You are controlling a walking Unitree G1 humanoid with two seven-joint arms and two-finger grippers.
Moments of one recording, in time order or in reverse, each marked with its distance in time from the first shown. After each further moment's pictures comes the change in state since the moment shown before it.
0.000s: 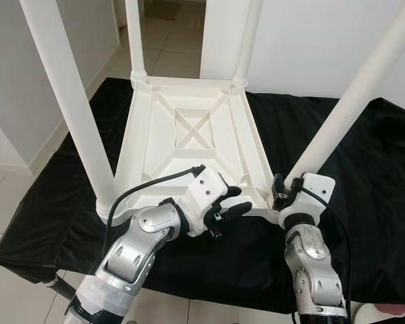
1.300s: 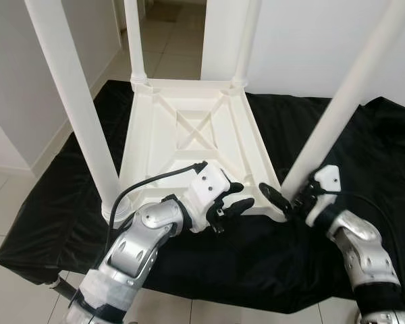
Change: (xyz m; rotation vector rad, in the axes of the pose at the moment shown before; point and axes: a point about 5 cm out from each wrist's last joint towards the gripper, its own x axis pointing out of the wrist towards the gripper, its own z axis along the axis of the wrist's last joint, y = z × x) left arm 0.008 0.003 0.006 0.013 -0.025 -0.018; right arm 0.041 -0.040 -0.001 -0.209 0.054 0.795
